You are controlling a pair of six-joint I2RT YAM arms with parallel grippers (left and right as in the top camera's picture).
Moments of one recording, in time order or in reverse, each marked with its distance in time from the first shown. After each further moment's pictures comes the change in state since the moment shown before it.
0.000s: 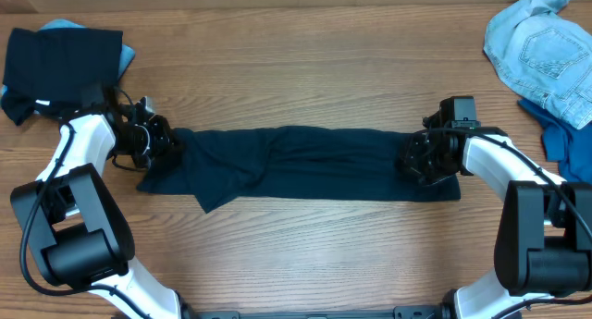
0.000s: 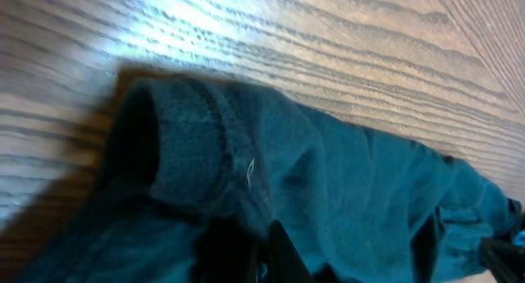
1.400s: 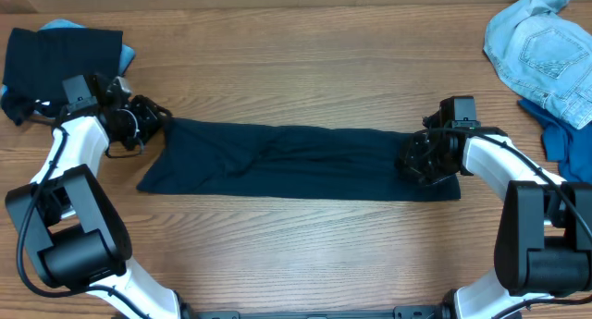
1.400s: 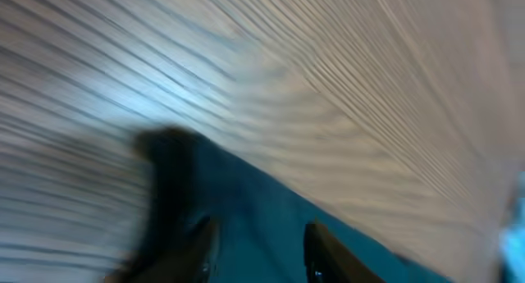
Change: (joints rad) left arm 0.026 0.000 0.002 0.264 0.031 -0.201; right arm 0.000 0.000 -0.001 0.000 0.001 0.000
